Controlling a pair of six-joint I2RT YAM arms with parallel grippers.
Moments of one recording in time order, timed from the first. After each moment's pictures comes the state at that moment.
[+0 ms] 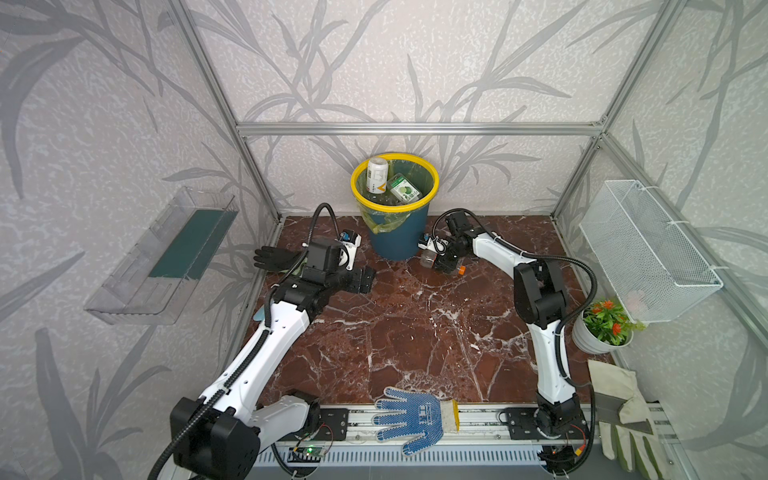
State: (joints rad) left arm -0.30 1.15 1.03 -0.56 0.12 -0.05; right arm 0.39 2.27 1.82 -0.63 -0.27 -0.79
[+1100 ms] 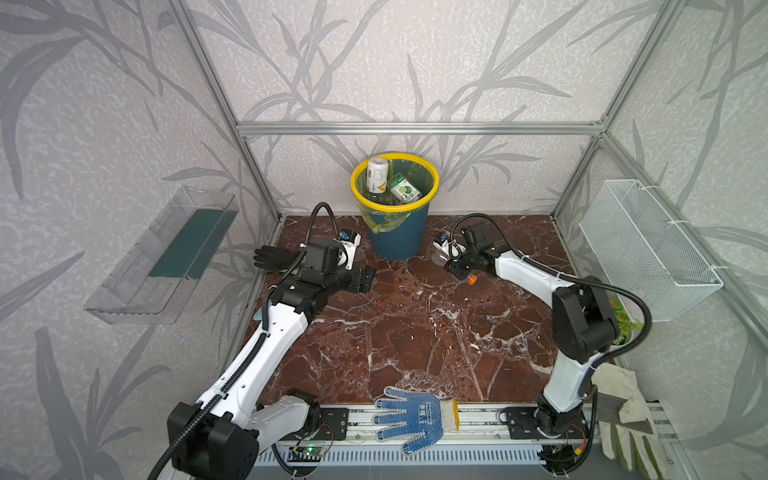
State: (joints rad) left arm -0.30 1.12 1.03 -0.55 0.14 -0.05; right arm 0.41 1.74 1.24 -0.29 -0.16 -0.43
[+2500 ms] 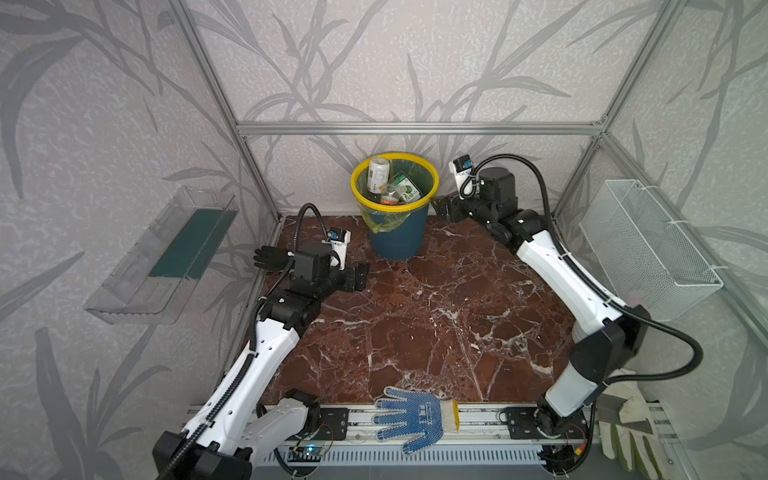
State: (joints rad) left arm -0.30 1.02 1.00 -0.51 0.04 -0.12; right arm 0.46 1.60 1.69 -0.35 0.00 0.00
